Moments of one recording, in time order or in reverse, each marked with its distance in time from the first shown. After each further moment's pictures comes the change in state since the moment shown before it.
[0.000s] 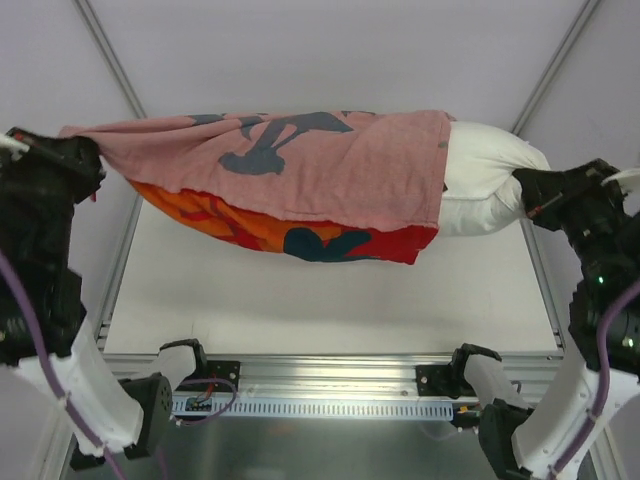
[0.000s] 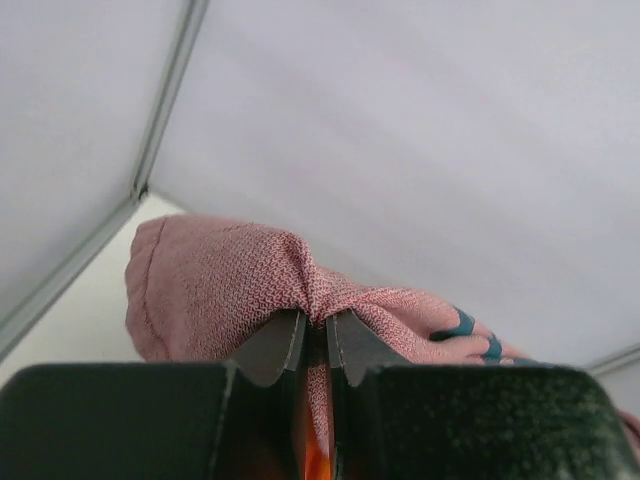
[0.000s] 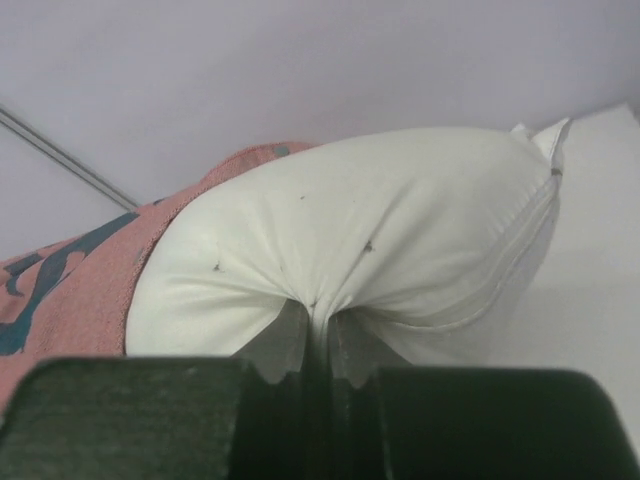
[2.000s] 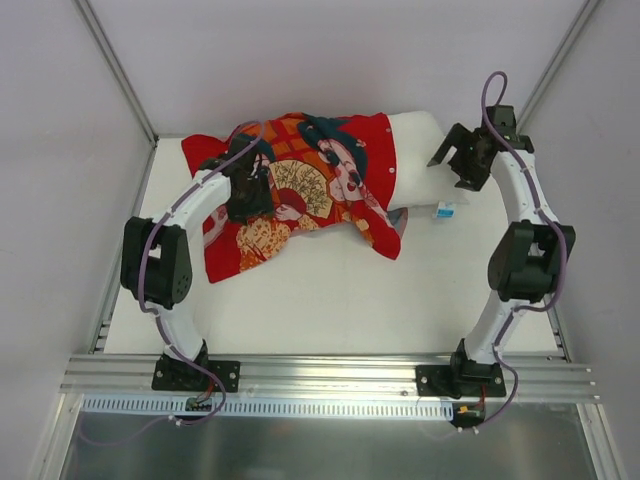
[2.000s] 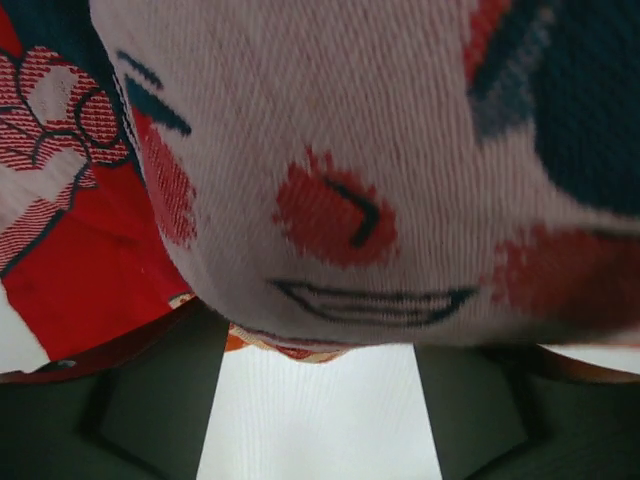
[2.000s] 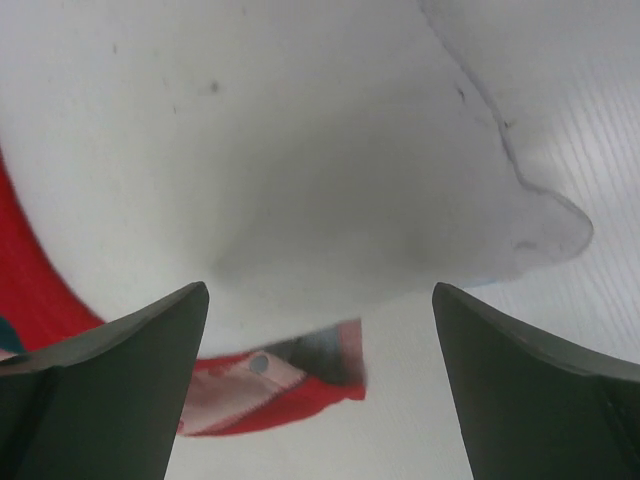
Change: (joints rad) left arm -0.472 0.669 -0.719 0.278 0.009 0.086; right arm 0.196 0.887 -0.152 0.234 0.208 -0.005
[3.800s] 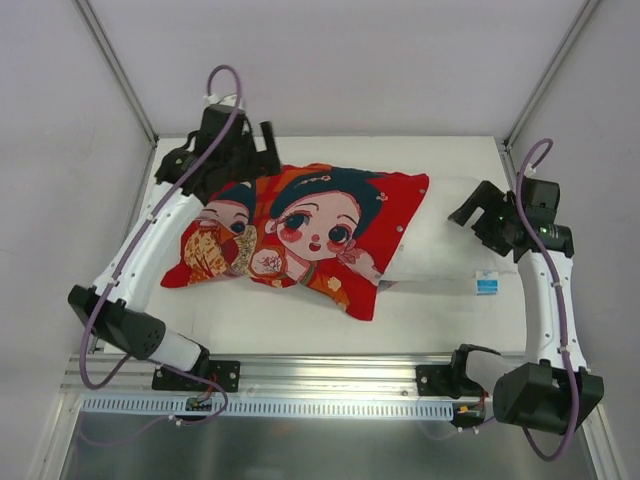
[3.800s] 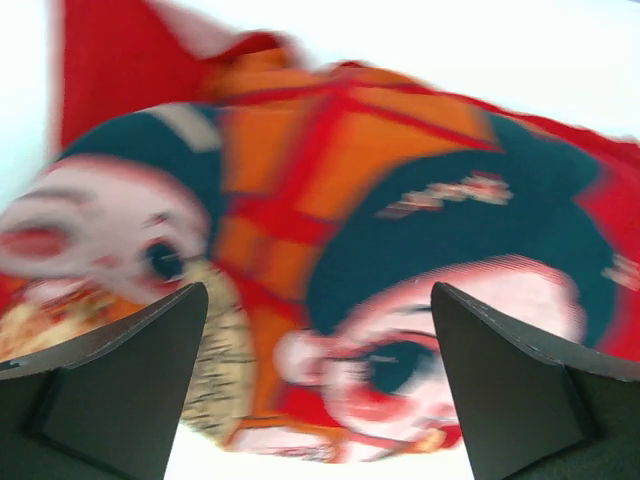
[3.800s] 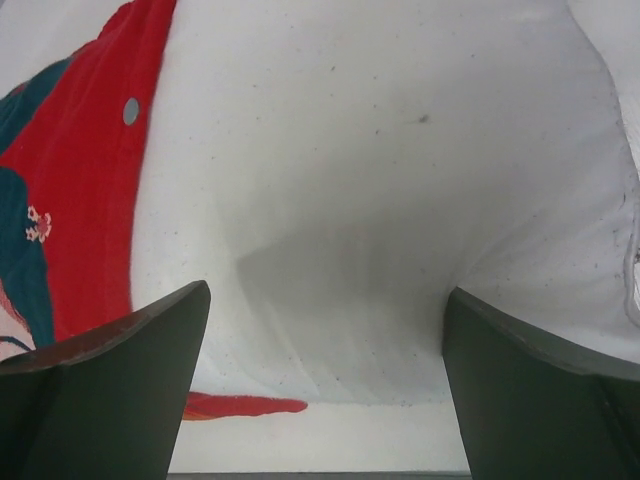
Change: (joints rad) left arm -0.074 -0.367 0.162 -0.061 -0.150 -0.038; right arm -0.144 -0.745 -0.633 -0.001 -0.061 -0.035
